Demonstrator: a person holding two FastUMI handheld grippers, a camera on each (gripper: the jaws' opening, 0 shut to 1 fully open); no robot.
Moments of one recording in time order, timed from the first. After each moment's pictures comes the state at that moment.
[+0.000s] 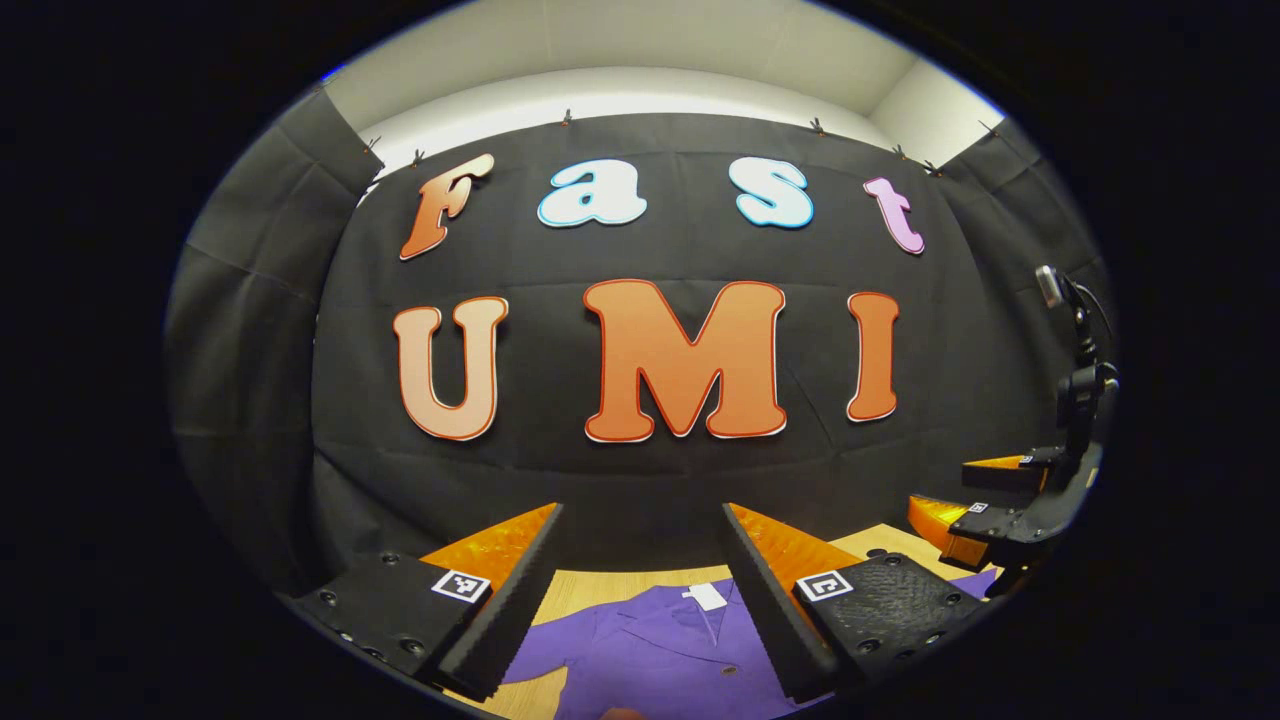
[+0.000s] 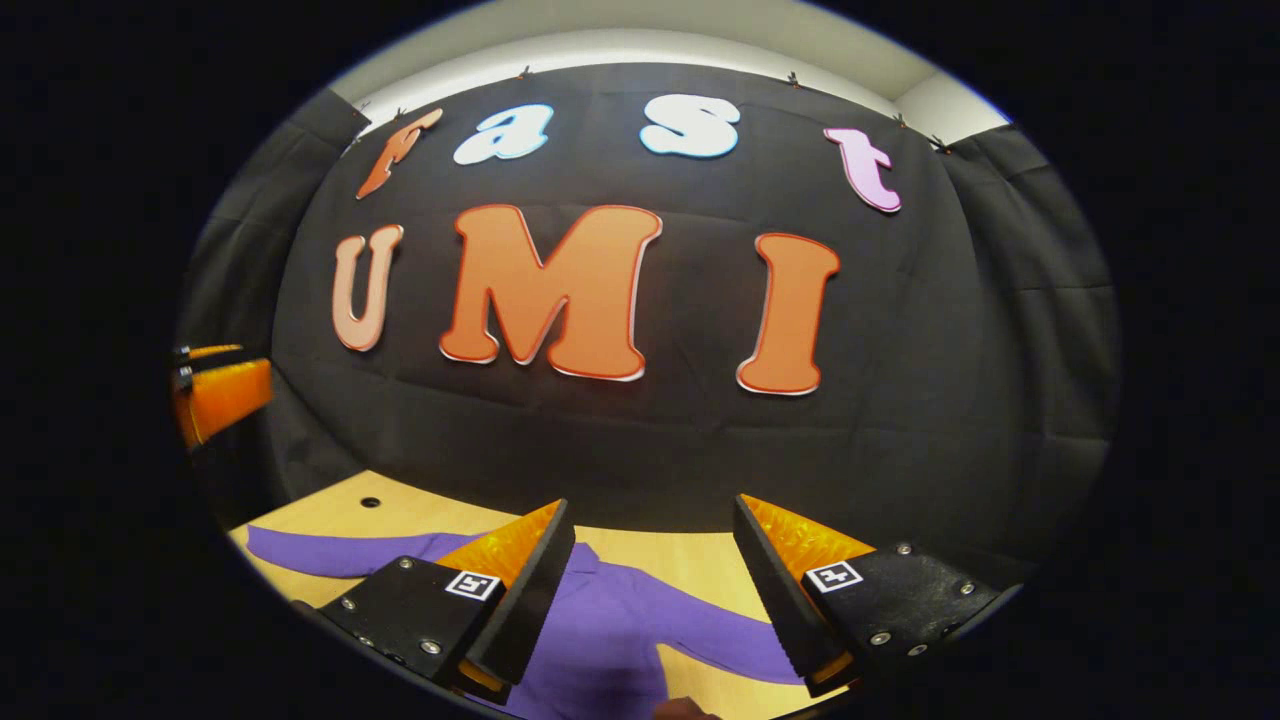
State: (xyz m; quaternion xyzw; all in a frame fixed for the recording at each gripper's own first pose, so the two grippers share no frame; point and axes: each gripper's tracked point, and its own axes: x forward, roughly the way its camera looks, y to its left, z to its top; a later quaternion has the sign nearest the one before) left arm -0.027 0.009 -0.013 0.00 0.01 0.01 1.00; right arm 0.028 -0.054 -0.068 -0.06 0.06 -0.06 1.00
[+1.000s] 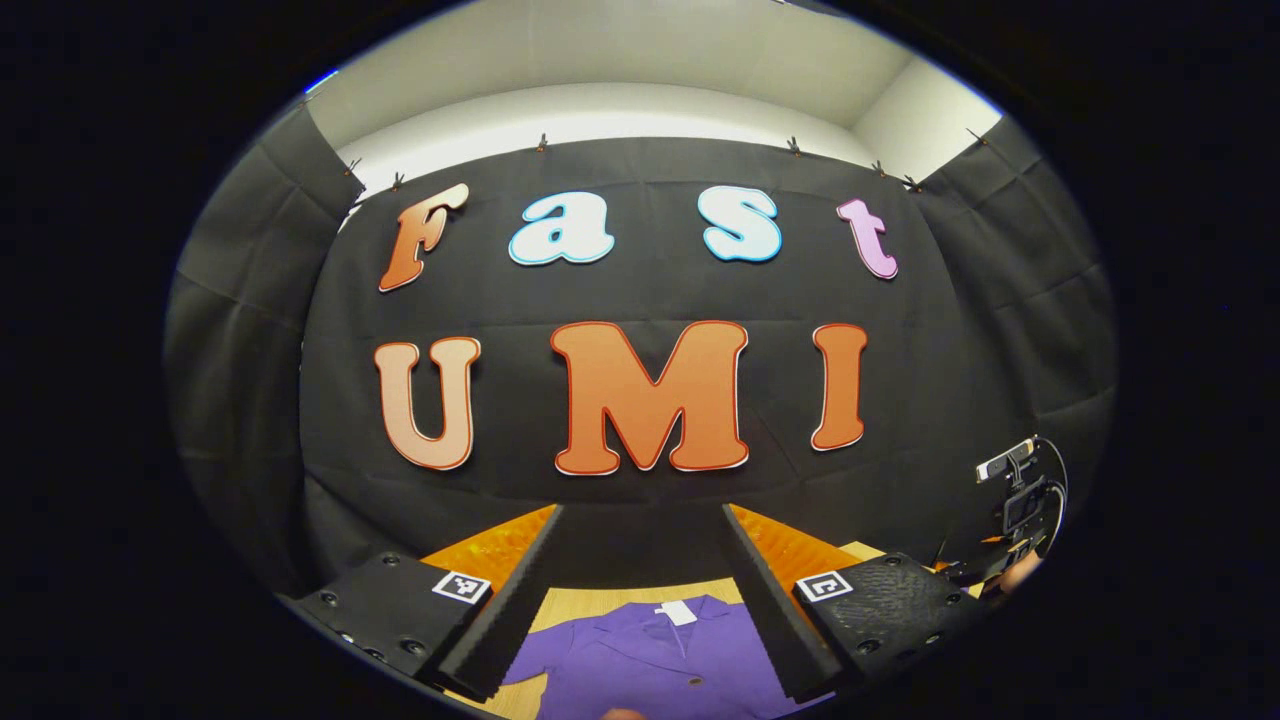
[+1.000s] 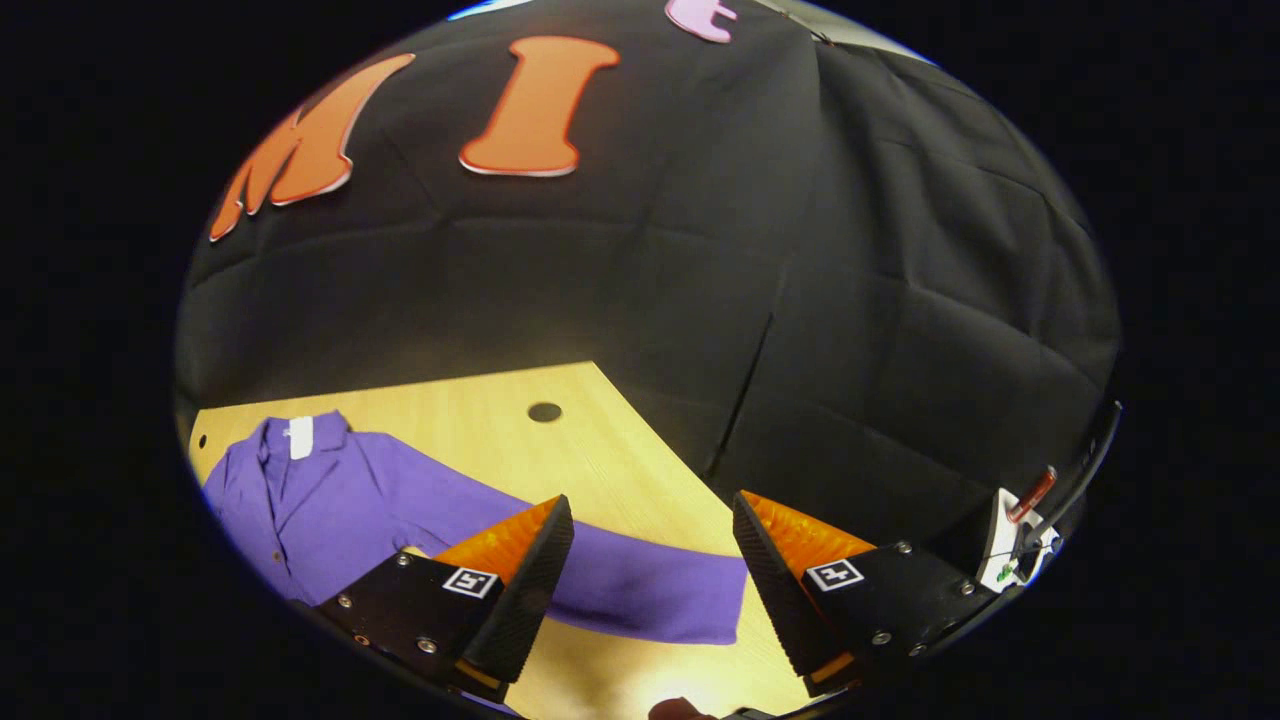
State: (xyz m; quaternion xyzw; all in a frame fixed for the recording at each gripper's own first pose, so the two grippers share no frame) left arm -0.048 -0.039 0.048 0.01 -0.02 -0.01 1.00; right arm -0.005 -0.290 -0.244 0.00 0.30 -0.31 0.90
